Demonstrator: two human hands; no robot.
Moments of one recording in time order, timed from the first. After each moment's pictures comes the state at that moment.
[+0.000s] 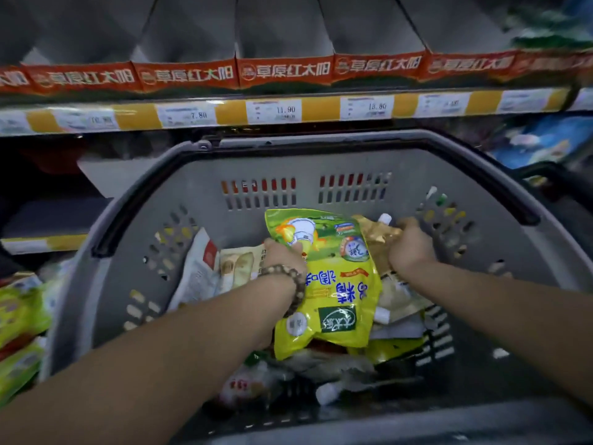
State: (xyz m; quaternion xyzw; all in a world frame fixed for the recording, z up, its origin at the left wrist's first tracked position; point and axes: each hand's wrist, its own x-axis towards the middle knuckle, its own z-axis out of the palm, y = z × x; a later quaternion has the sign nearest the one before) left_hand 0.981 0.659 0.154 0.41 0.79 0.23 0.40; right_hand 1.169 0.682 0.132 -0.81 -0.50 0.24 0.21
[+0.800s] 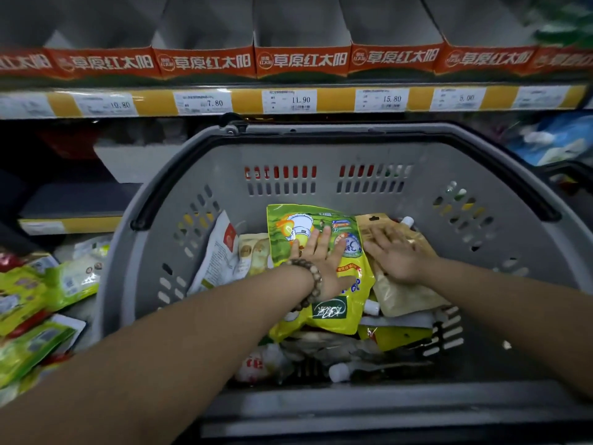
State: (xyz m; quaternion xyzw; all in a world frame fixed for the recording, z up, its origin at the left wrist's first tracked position) left_hand 0.985 0.648 0.130 0.78 0.56 -0.16 0.21; right_hand 1.165 0.680 0.113 -0.67 -0.69 0.27 -0.12
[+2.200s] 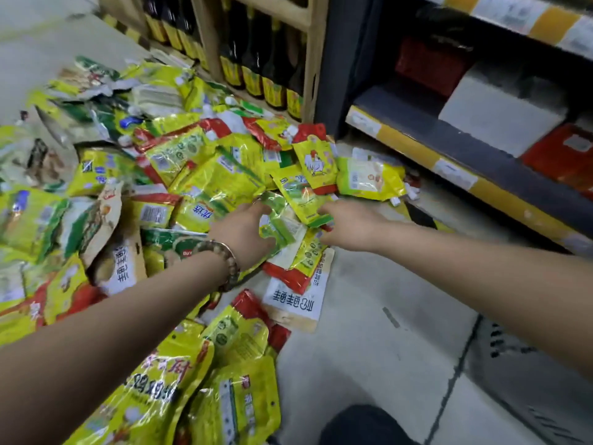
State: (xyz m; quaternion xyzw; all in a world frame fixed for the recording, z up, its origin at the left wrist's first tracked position) left_hand 0.491 0.329 0.113 0.38 0.90 0.12 0.19; right_hand 0.597 0.489 0.117 -0.26 -0.93 0.18 -0.18
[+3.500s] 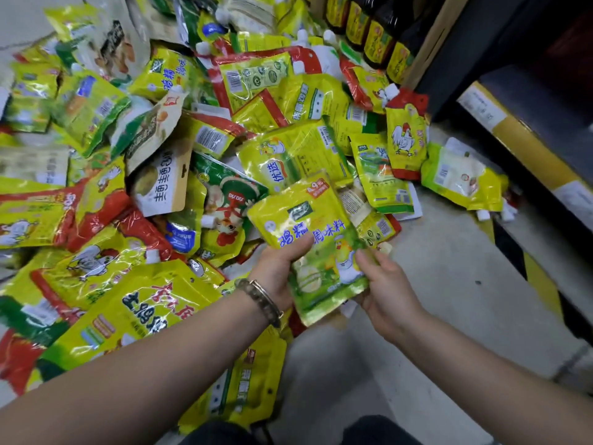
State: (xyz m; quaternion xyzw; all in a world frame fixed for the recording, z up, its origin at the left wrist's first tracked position) left_hand 0.542 0.297 -0.001 -0.21 0.41 0.78 0.43; right_hand 0.624 0.418 0.007 -0.39 -0.47 0.79 0.00
